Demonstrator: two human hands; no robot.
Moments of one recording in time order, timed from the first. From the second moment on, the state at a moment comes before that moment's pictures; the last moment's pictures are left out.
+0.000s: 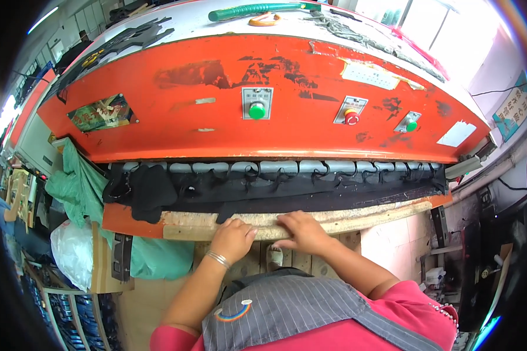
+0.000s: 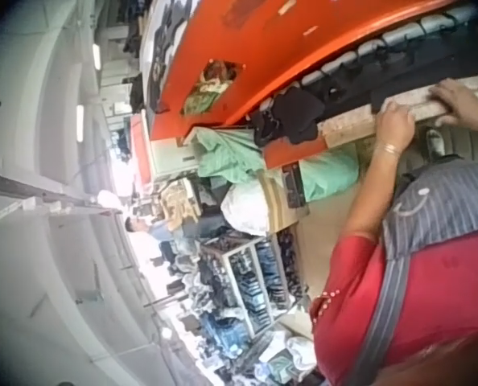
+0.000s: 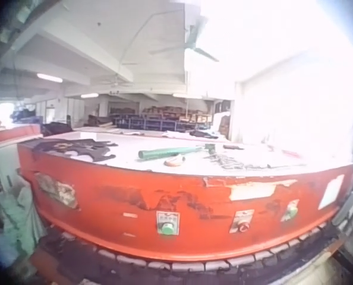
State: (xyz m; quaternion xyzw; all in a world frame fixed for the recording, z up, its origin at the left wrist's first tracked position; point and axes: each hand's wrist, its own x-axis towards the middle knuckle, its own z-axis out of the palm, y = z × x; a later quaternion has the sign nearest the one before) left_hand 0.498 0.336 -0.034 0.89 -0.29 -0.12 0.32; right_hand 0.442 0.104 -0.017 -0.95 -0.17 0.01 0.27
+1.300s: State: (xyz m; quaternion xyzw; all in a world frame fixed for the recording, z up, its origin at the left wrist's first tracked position) left_hand 0.422 0.331 -0.041 0.68 -0.36 -0.10 0.62; right_hand 0.383 0.156 -0.003 -0.60 0.03 0.05 0.80
